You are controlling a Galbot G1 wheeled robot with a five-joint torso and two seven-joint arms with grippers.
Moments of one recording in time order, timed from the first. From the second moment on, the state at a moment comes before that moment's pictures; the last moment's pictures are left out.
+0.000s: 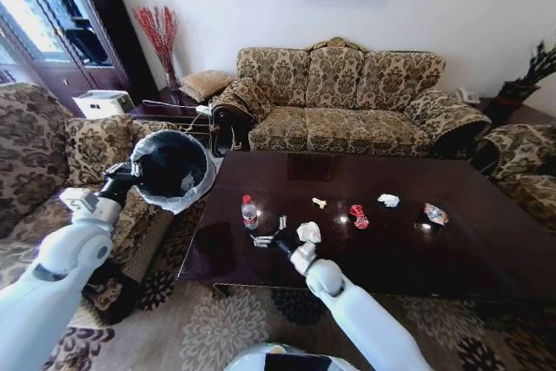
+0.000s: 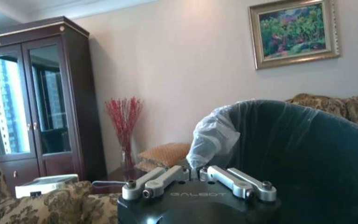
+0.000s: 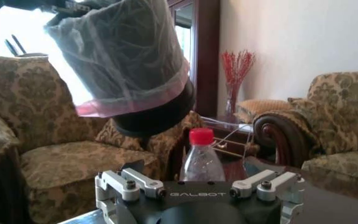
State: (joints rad) left arm 1.41 -0.73 -0.93 -2.06 -0.75 0.13 -0.17; right arm -0.91 1.24 -0.19 1.58 0.29 0.13 -0.14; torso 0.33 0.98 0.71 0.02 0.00
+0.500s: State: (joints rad) left arm 1.35 -0.72 -0.87 -2.03 -0.75 0.12 -0.17; right arm -0.80 1.37 -0.20 1.35 0.28 0.15 -0.13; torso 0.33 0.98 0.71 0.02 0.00
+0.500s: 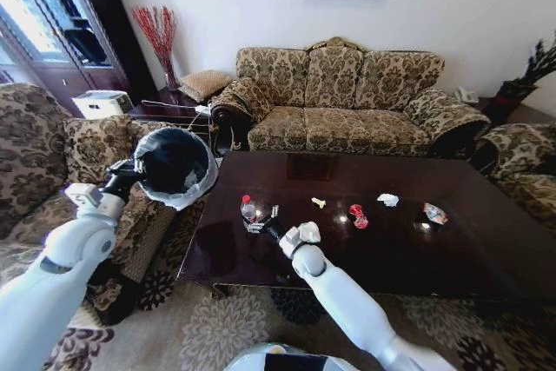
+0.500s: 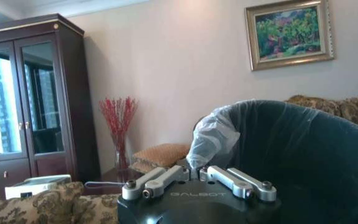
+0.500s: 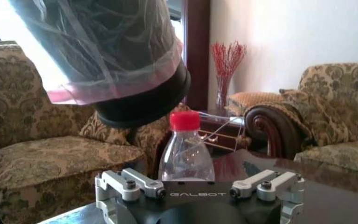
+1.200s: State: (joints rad) left arm 1.34 -0.72 -0.86 -2.03 -0.76 0.12 -0.17; right arm -0.79 1.41 -0.19 1.29 0.27 0.16 -0.14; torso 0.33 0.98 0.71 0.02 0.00
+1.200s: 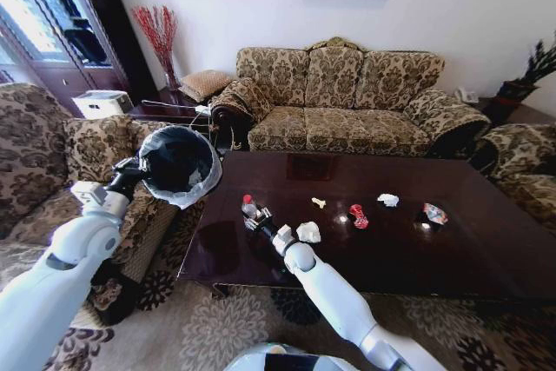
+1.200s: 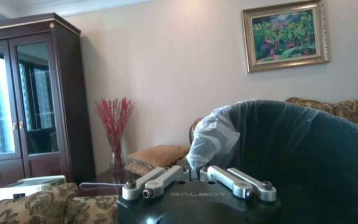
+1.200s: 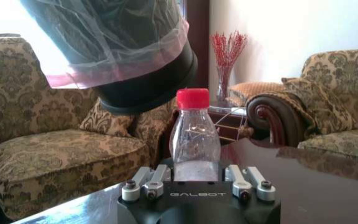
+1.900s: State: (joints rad) left arm 1.18 -0.53 -0.70 -1.85 -0.80 0.15 -0.13; right arm -1.11 1.04 0.23 2.07 0.80 0.13 -0.38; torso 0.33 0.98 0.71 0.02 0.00
